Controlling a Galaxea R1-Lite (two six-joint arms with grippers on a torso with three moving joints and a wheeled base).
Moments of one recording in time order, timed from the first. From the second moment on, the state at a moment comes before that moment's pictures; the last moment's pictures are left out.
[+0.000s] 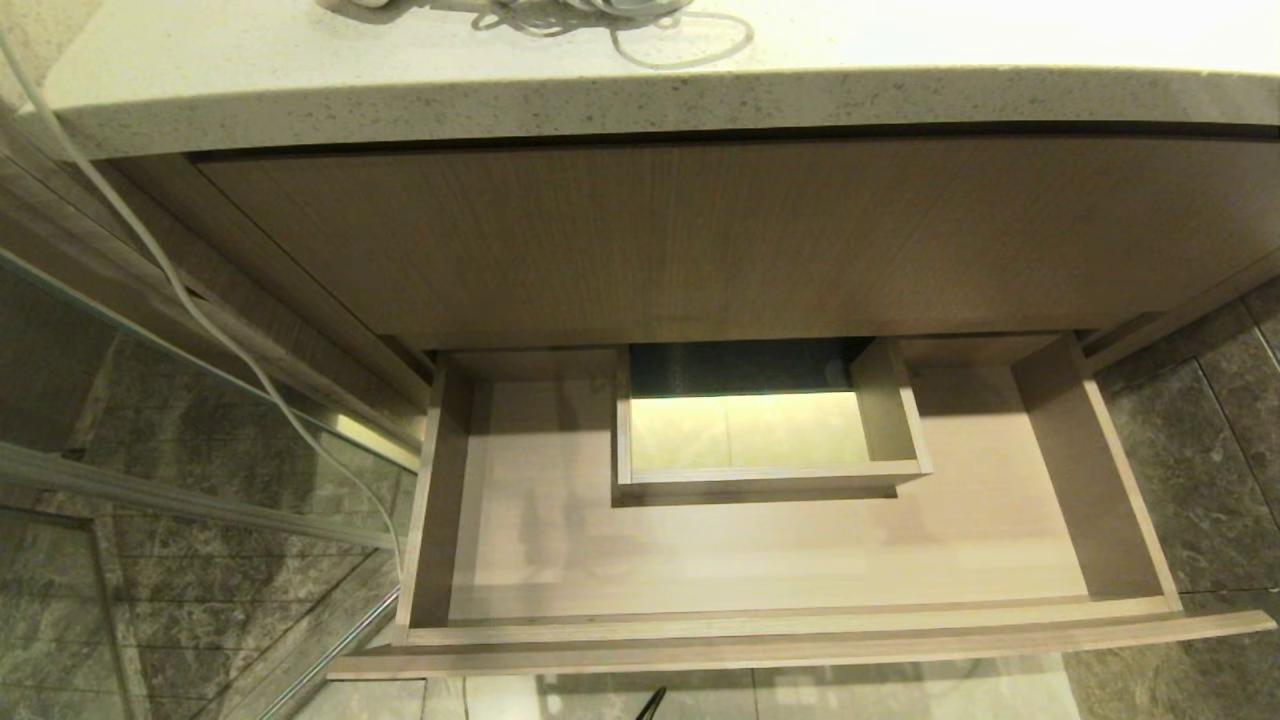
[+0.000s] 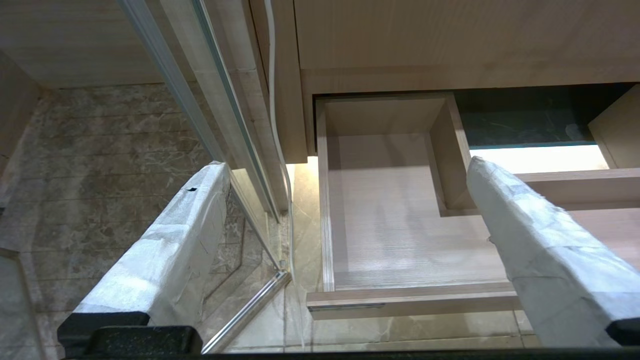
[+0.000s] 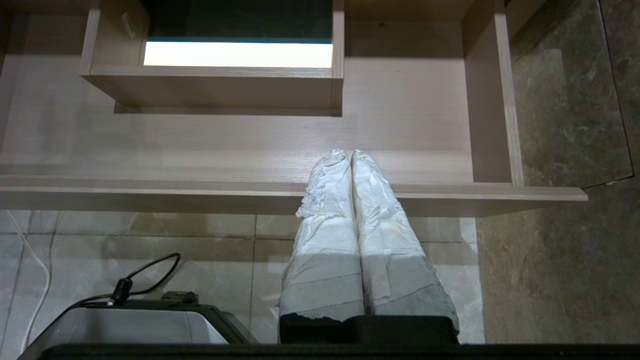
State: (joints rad) left arm 0.00 0.00 0.00 -0.23 0.00 0.00; right arm 0.00 0.00 0.00 0.00 0.01 -0.06
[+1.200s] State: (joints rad) left arm 0.00 0.00 0.00 -0.23 0.00 0.00; right arm 0.00 0.00 0.00 0.00 0.02 -0.06
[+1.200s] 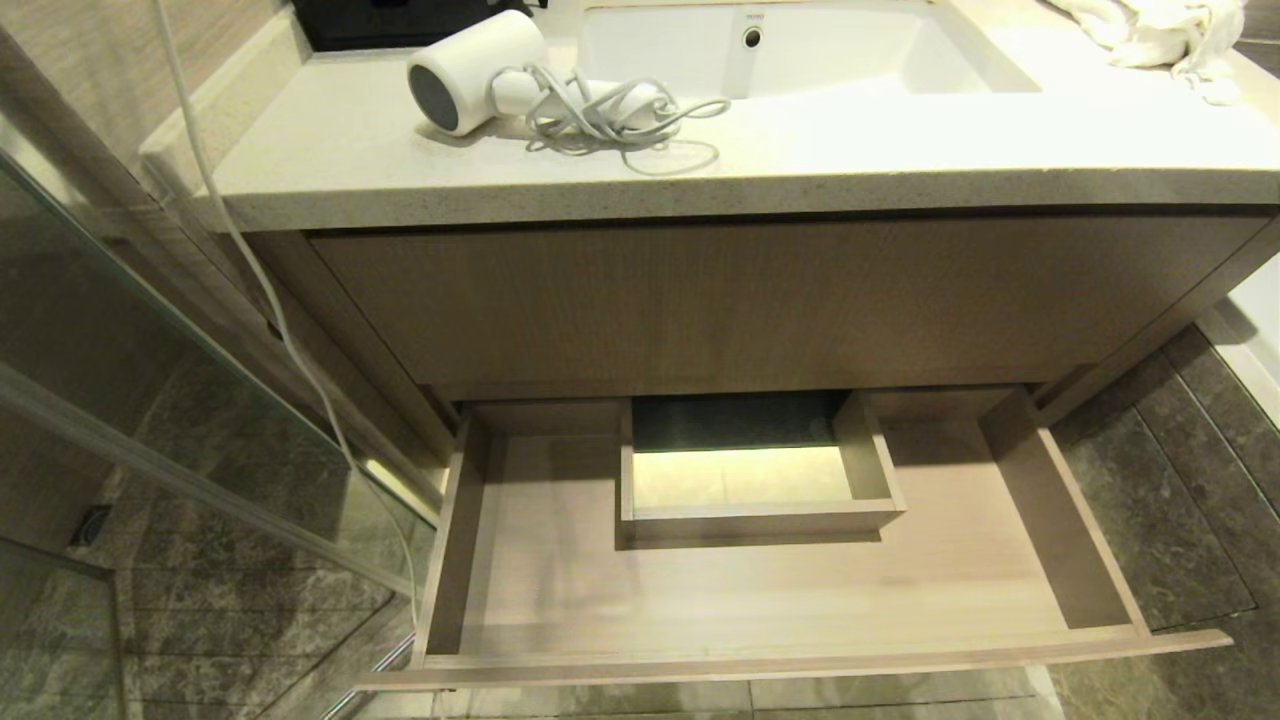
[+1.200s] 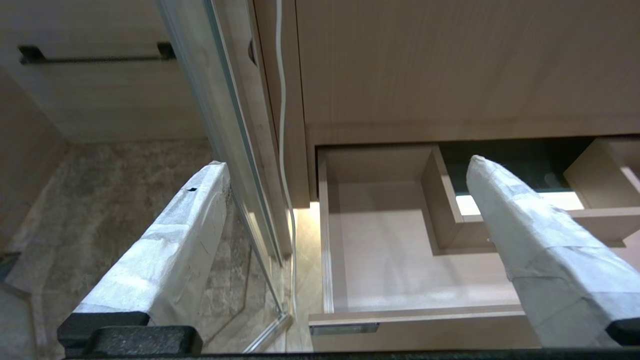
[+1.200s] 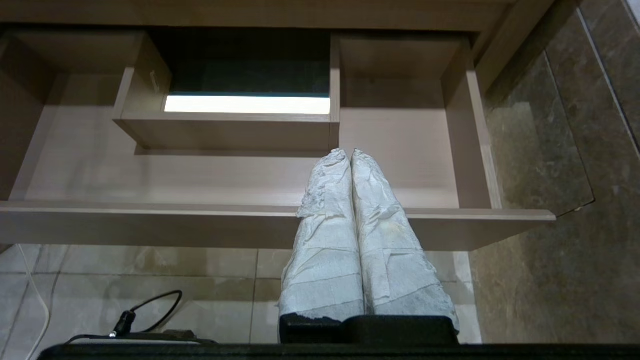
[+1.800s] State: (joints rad) left arm 0.00 0.00 0.00 -0.23 0.00 0.00; right arm 0.00 0.00 0.00 0.00 0.01 -0.05
